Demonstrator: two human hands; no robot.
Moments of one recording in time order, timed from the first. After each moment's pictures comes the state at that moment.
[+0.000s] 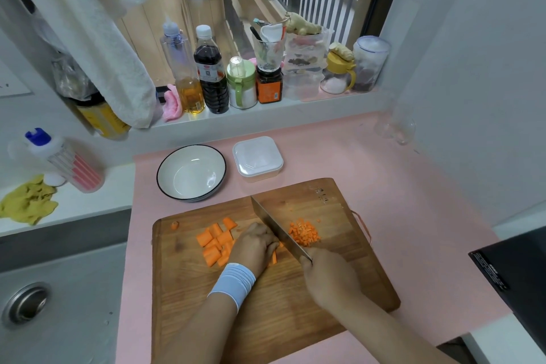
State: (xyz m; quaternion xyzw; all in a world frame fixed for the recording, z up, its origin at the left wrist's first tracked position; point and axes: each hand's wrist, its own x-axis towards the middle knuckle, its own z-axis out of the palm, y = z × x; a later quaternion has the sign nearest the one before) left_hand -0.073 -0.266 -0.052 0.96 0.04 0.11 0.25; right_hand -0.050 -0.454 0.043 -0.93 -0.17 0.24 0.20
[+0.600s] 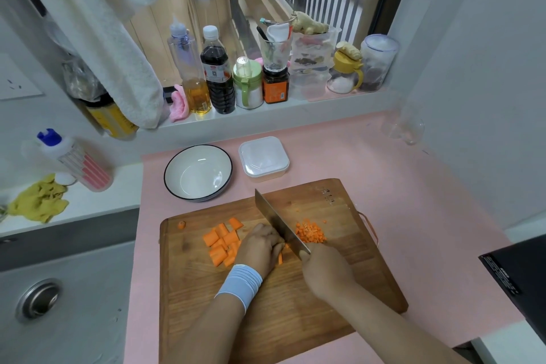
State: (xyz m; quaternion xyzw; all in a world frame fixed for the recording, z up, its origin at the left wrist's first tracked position) left_hand -0.075 -0.268 -0.050 0.96 0.06 0.10 0.25; right_hand -0.038 -0.436 0.035 -0.92 -0.15 0.28 0.21
